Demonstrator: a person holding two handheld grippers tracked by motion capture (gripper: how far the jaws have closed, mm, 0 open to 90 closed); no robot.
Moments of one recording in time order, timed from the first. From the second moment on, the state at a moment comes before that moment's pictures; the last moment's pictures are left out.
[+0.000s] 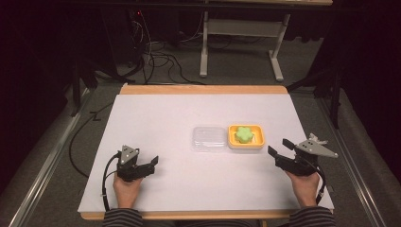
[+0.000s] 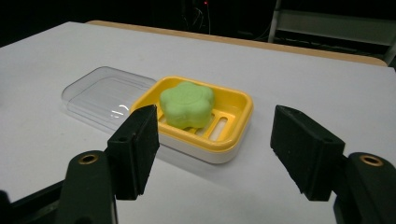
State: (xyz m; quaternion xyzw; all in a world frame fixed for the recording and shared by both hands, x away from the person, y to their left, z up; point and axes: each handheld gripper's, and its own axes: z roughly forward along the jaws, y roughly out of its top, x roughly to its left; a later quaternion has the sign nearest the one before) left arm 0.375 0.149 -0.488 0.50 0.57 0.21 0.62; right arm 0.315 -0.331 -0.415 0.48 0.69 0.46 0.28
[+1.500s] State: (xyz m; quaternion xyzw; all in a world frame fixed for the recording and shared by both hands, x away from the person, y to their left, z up) left arm 0.375 0.148 -0.488 0.50 0.57 0.21 0.62; right arm 0.311 -0.288 -0.444 0.46 0.73 0.44 0.26
